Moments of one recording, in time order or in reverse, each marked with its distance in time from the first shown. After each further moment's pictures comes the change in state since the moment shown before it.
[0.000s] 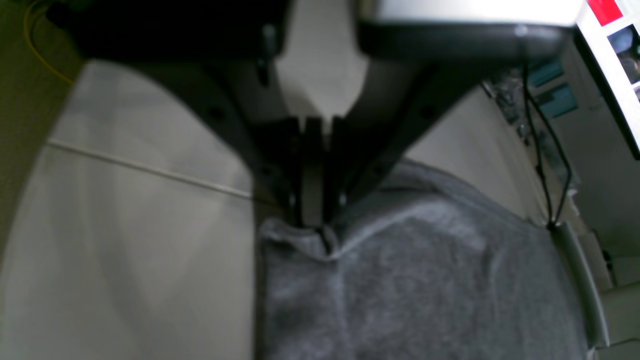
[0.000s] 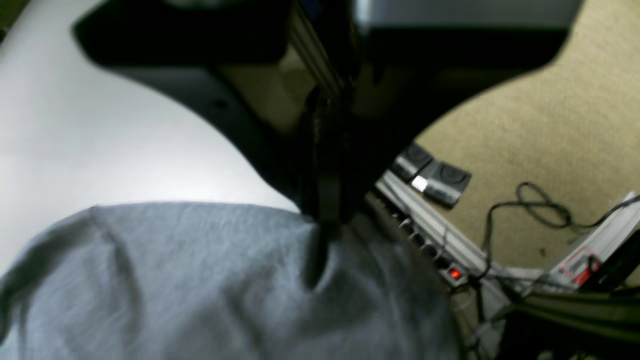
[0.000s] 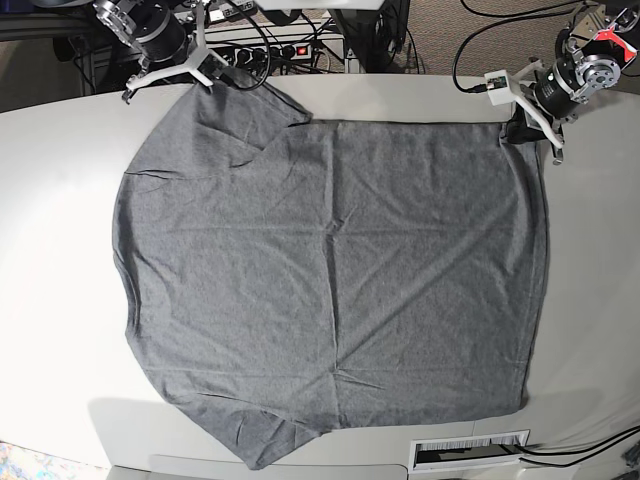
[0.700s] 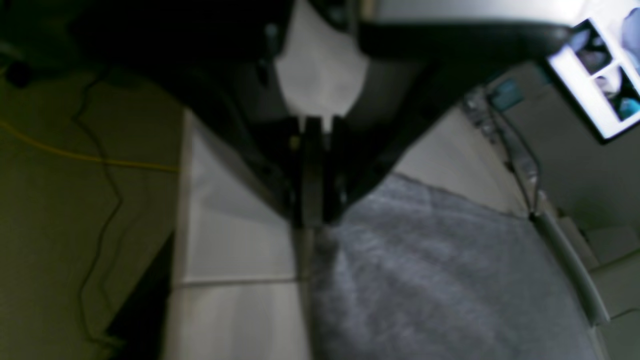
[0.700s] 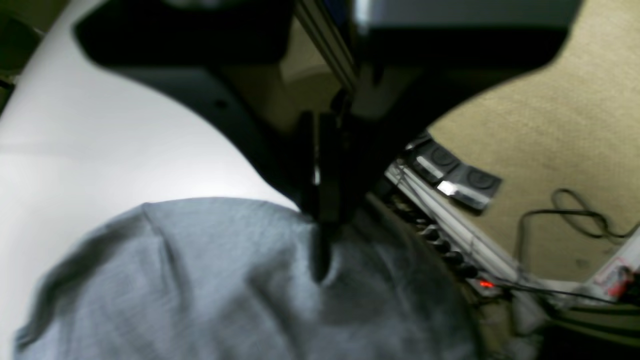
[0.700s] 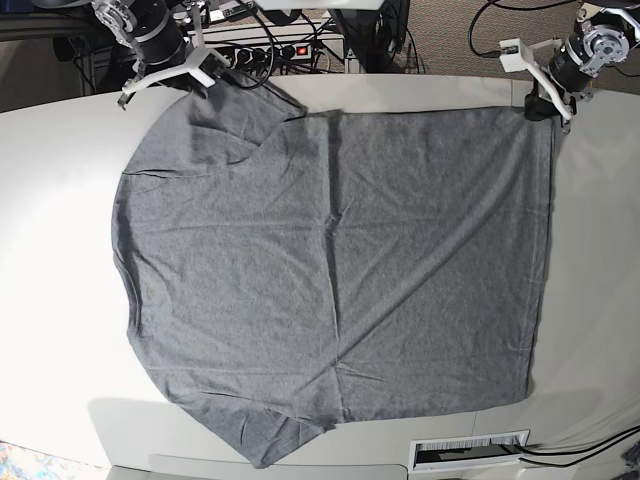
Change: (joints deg) left arm 8.7 -4.6 -0.1 0.1 9.8 7.5 2.9; right arm -1.0 0.1 0.0 3.9 -6.7 -0.1 -1.6
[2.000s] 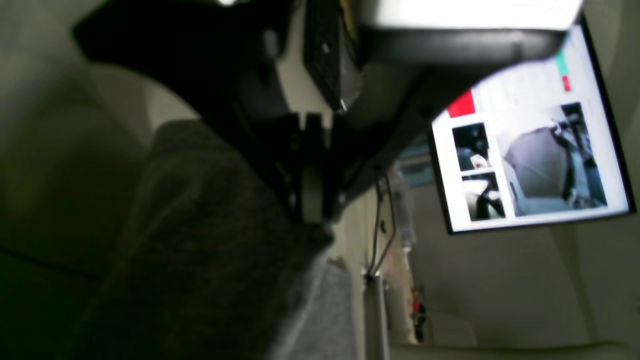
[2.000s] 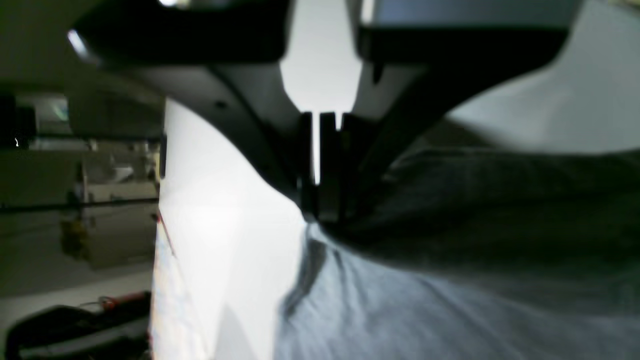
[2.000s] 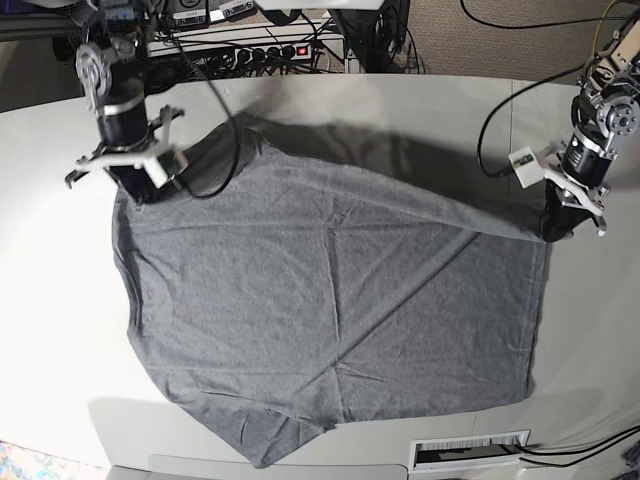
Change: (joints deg) left arm -20.5 1.1 0.2 -0.1 -10.7 8.6 1.8; right arm 20.5 -3.8 6.7 -7.2 -5.1 -7.8 6.9
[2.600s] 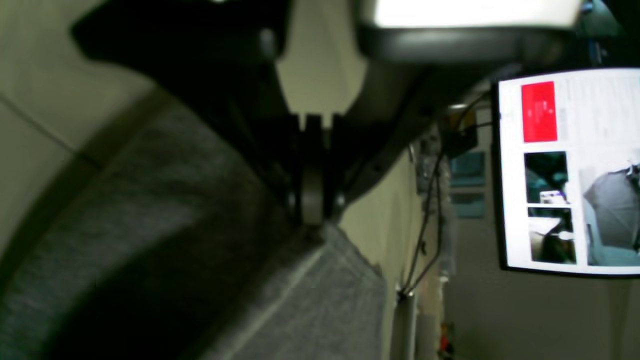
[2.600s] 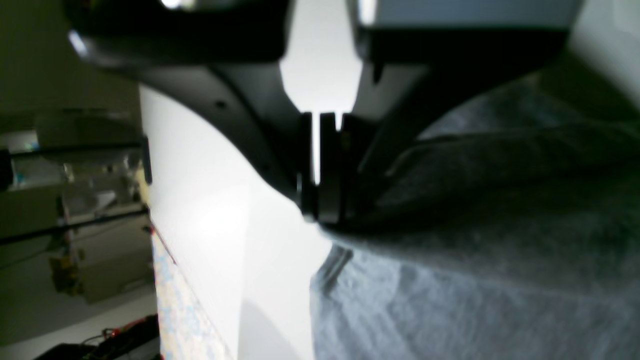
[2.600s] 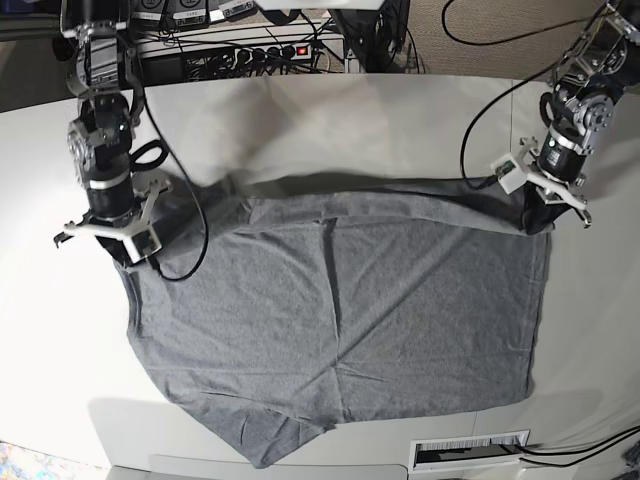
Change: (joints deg) left arm -3.7 11.7 0.0 -7.6 -4.0 0.0 -2.3; right arm 19.8 -0.1 -0.2 -16.5 8.4 -0.2 2.6
